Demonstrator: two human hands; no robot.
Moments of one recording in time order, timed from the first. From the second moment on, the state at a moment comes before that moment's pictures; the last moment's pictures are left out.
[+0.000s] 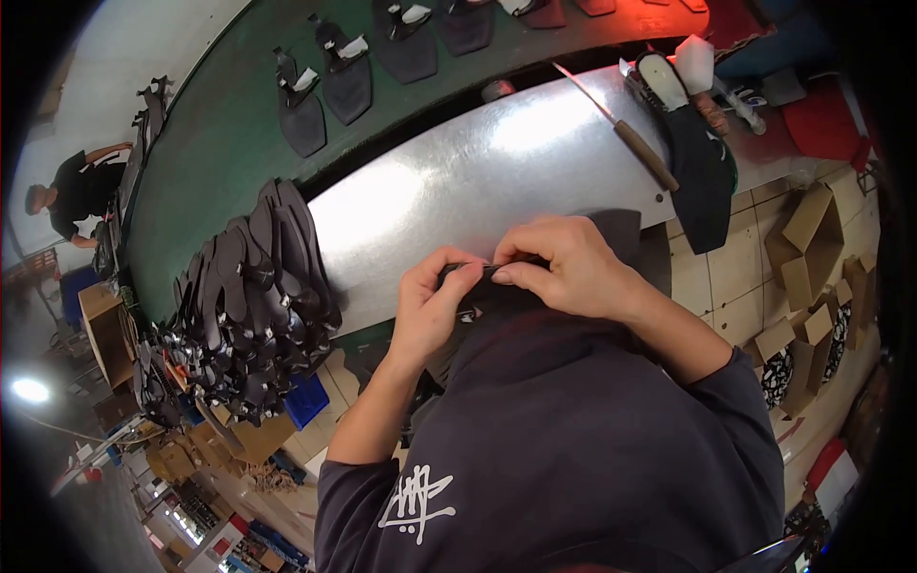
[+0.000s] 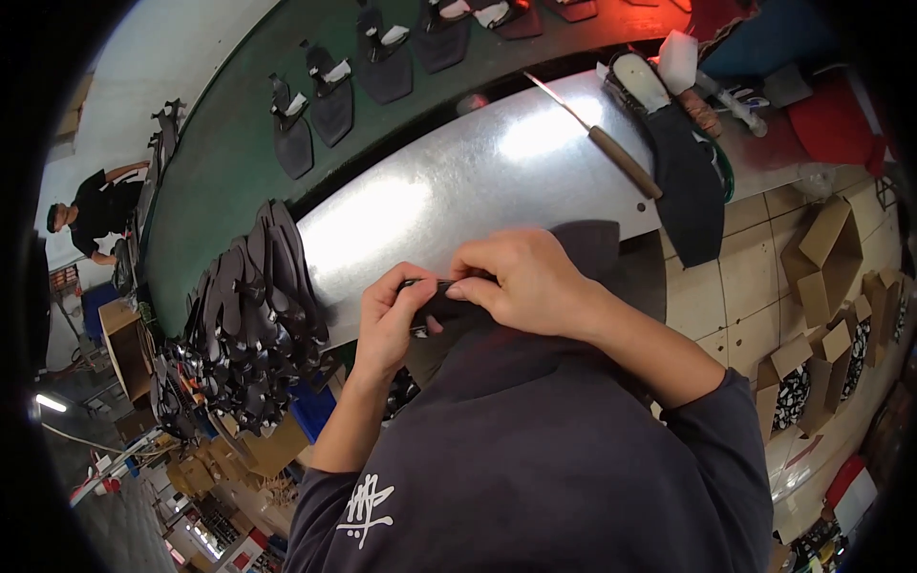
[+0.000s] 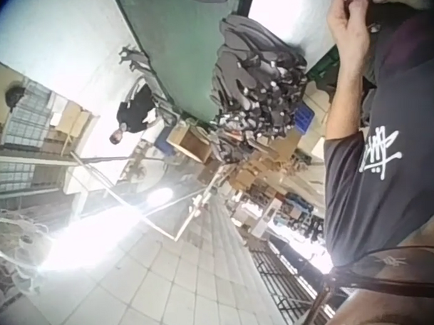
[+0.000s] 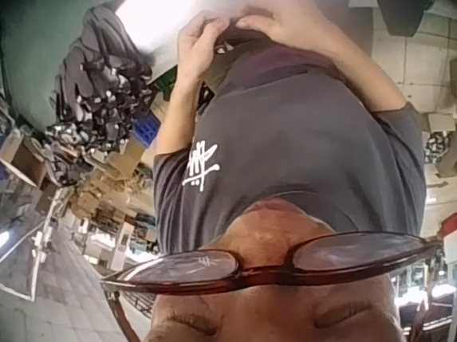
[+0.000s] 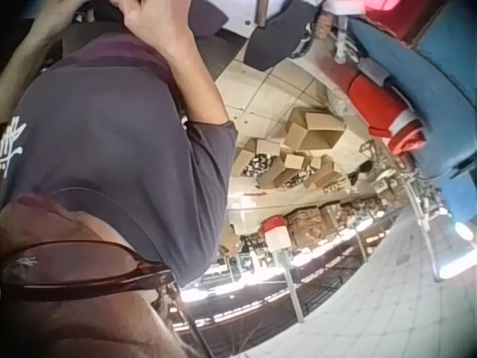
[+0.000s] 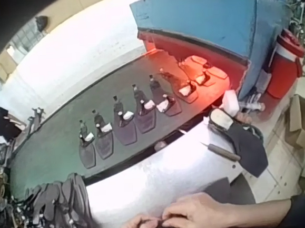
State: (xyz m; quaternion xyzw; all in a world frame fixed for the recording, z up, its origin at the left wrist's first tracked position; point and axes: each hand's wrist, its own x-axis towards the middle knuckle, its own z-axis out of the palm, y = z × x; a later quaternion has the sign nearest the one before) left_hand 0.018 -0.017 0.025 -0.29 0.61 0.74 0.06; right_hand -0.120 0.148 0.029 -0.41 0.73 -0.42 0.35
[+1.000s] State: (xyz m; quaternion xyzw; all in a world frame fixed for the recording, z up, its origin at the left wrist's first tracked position) left_hand -0.004 -0.006 -0.001 -0.41 -0.04 0.91 -0.02; right_hand -0.076 0.156 -0.004 -0.28 0.60 -0.62 0.41
